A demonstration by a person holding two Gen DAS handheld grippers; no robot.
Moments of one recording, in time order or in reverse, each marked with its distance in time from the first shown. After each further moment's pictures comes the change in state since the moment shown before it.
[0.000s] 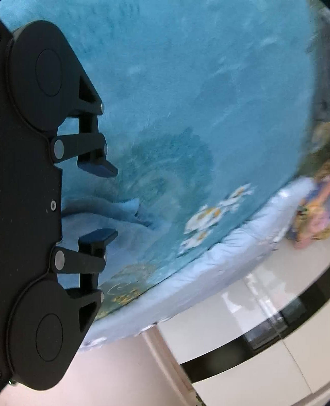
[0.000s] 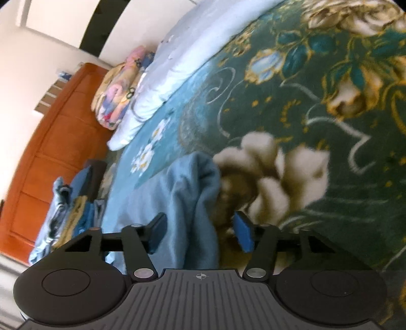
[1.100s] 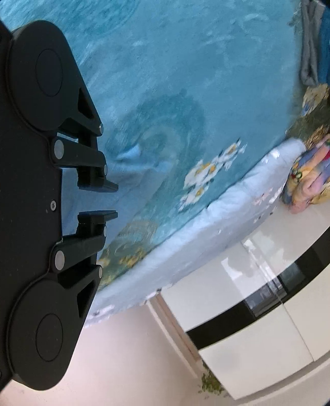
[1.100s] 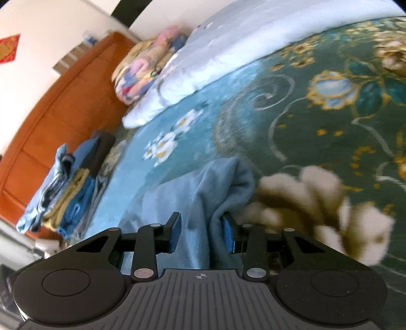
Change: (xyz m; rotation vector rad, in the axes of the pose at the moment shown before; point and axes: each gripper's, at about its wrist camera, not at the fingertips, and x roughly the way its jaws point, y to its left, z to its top) left arm -0.050 -0.040 -0.024 0.083 -0.059 -0.145; right arm 0.021 0.044 0.024 -0.195 0.020 -0.009
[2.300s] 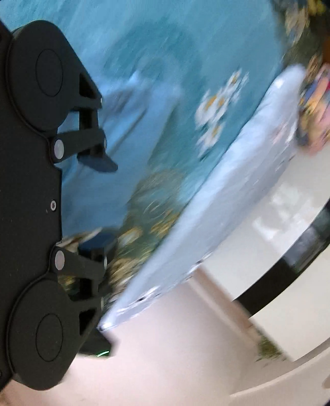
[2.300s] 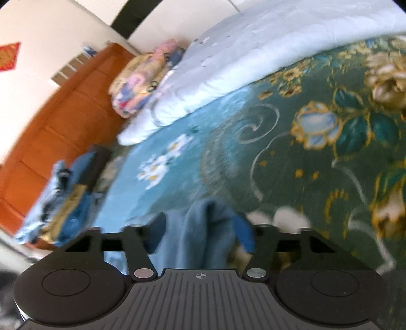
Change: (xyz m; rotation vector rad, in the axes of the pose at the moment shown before) left arm 0.029 -0.040 -0.002 0.216 0.054 0.008; right arm -0.017 -0.016 0.019 -0.015 -0.007 0.014
